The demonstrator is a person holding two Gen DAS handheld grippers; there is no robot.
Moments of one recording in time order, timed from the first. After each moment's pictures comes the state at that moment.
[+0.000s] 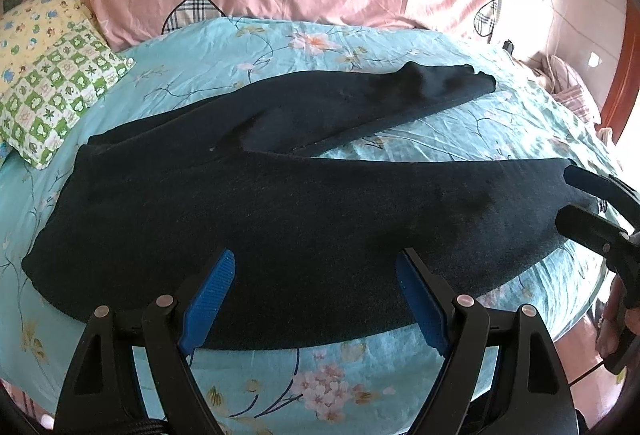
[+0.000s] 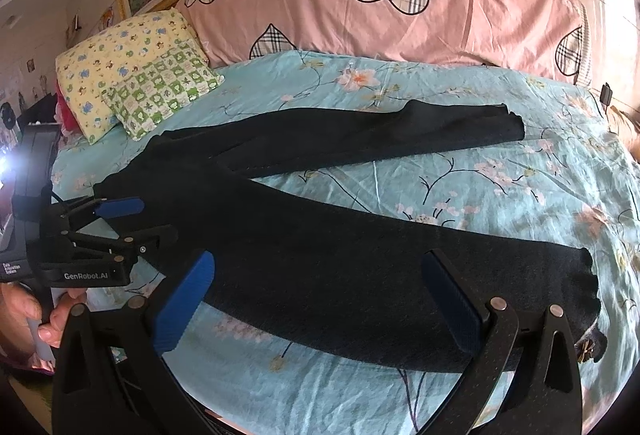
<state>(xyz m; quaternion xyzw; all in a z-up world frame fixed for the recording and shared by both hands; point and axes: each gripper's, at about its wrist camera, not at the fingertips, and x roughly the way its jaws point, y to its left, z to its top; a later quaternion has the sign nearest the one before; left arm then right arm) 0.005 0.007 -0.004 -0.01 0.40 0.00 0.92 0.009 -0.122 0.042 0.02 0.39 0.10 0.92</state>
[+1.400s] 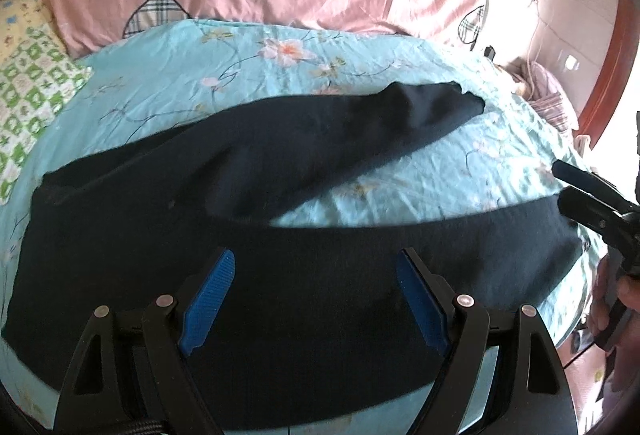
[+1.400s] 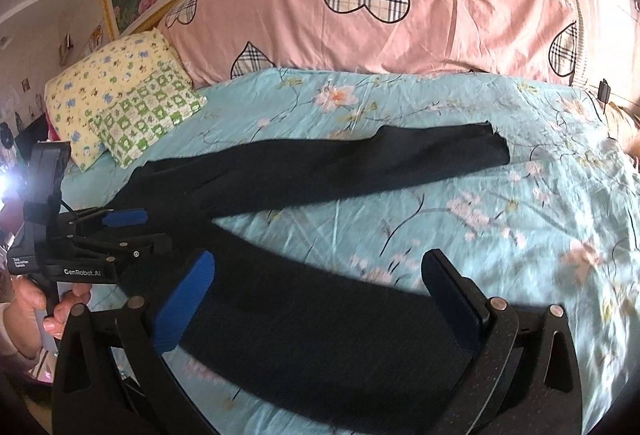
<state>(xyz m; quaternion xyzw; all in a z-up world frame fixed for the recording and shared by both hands) 0.081 0.014 0.017 -0.04 0.41 -0.06 0.91 0.058 -0.170 0.066 0.02 0.38 0.09 0.92</state>
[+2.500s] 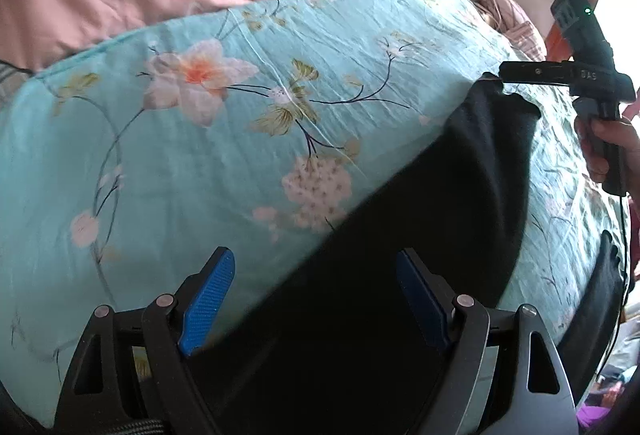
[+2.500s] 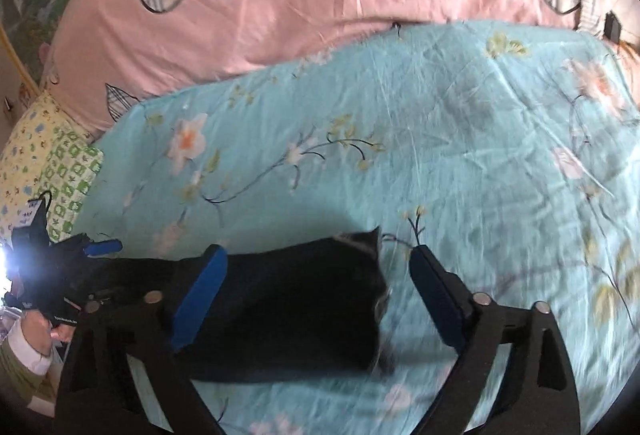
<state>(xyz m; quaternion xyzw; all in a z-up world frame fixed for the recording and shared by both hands) 0.354 0.001 -0.018 0.06 0.50 -0.20 0.84 0.317 -0.355 0.037 0.13 0.47 0.05 0.87</state>
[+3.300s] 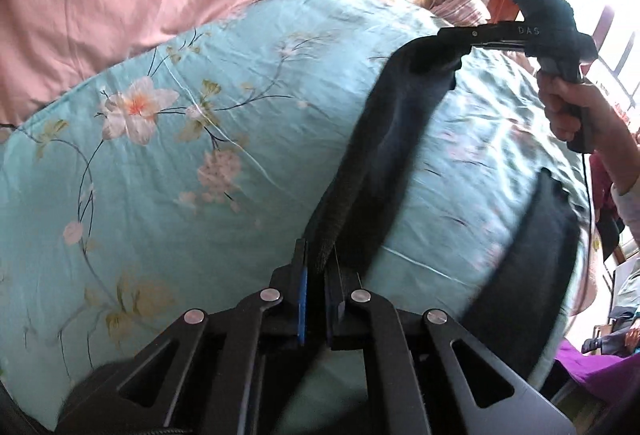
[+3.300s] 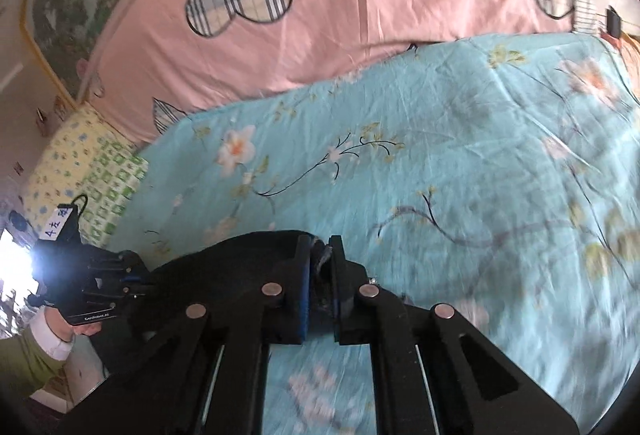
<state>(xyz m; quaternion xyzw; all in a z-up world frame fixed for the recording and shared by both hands) 0.258 -0.041 0.031 0.12 0.48 -0.27 0.83 0.244 -0.359 0.075 0.16 0.42 0.09 0.89</state>
